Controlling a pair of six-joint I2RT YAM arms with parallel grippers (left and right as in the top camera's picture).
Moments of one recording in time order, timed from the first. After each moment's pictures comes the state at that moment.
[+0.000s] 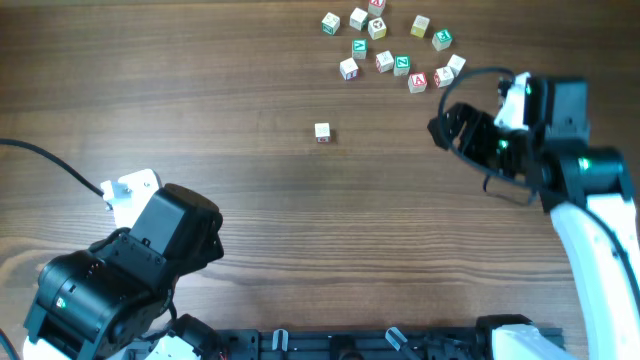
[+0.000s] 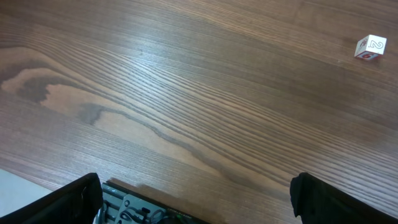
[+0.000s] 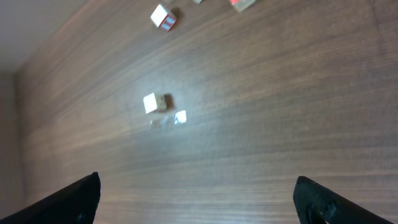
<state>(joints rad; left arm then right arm) -0.56 0.96 1.40 -1.68 -0.46 -0.83 0.06 1.27 1.22 -0.92 -0.32 0.51</state>
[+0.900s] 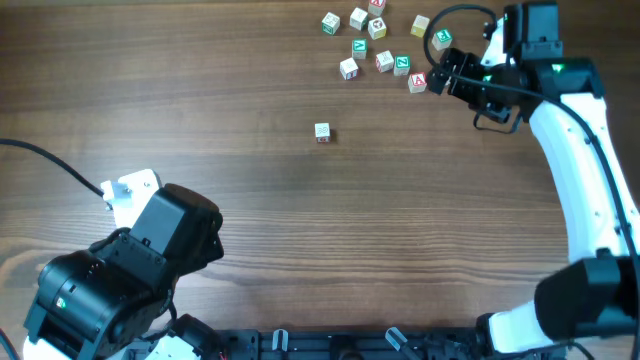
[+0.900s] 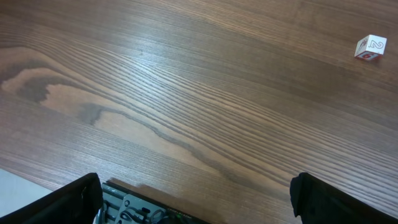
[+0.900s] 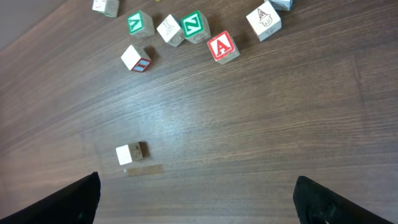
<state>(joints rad) -0.56 0.96 1.40 -1.68 -0.46 -0.83 0.06 1.69 1.58 -0.94 -0.23 0.44</state>
